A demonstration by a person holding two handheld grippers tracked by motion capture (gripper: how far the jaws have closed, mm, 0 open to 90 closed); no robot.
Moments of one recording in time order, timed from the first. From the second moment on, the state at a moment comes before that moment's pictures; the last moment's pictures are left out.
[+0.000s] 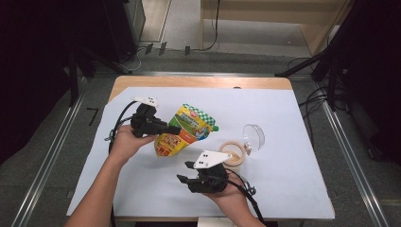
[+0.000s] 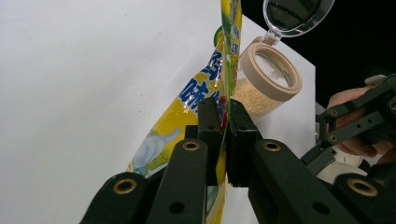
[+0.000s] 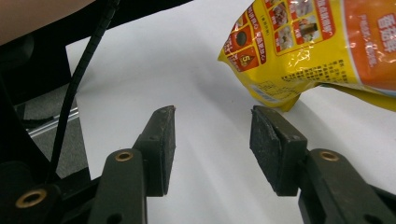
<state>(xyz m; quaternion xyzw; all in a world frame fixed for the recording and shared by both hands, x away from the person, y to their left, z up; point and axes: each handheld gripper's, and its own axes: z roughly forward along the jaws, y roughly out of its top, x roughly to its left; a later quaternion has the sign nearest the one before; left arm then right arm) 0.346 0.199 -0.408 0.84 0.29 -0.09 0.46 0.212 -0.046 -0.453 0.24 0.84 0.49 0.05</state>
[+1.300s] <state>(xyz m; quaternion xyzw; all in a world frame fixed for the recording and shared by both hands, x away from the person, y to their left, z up) 0.307 0.269 -0.416 0.82 0.33 -0.08 0.46 0.234 -0.074 -0.432 0.25 0.85 0.46 0.06</state>
